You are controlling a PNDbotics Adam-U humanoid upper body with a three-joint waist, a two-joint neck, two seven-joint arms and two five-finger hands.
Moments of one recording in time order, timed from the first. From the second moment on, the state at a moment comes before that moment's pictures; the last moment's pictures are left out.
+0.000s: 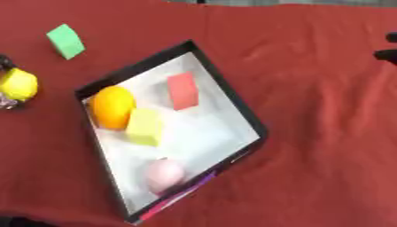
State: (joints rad) left arm -0.92 0.72 -0.31 -1.12 -0.77 0.17 -0.61; right arm -0.06 -0.58 -0.28 -1.98 -0.41 -0.07 0.06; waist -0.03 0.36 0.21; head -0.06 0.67
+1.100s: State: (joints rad) left arm -1.18 0.40 -0.39 -1.52 -0.73 0.15 -0.63; right arm -0.09 -0.64 -0.27 -1.98 -0.49 -0.10 0.06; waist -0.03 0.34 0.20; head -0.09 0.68
